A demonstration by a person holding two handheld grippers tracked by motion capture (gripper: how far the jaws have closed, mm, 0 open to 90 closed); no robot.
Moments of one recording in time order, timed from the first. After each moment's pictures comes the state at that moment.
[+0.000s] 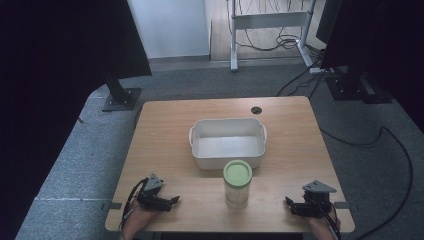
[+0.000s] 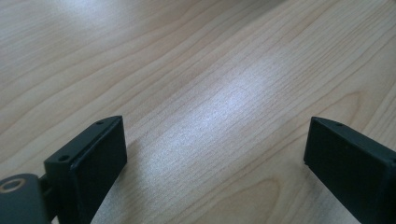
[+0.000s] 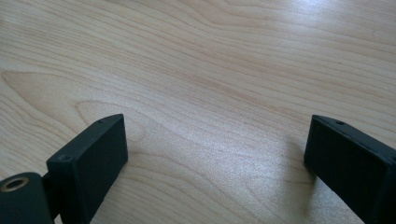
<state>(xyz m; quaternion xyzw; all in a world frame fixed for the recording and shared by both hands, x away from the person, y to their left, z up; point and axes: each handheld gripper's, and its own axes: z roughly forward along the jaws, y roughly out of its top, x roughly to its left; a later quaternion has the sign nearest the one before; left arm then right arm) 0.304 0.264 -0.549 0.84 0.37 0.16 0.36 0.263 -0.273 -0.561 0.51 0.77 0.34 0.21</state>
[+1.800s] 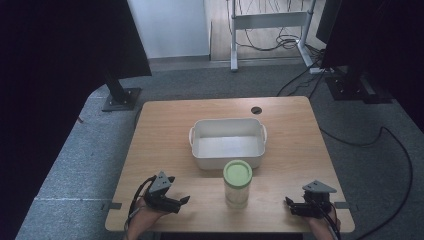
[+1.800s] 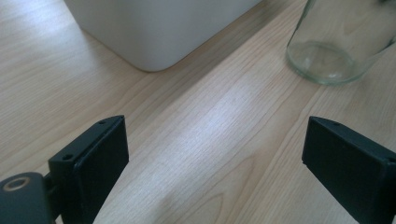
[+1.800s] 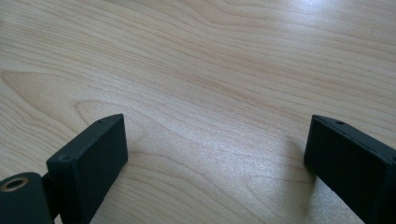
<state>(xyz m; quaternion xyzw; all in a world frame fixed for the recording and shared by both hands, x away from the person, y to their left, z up) 0.289 0.224 -0.503 0.85 0.30 0.15 0.41 0.263 -0.273 -0.561 0.51 0.77 0.34 0.21</state>
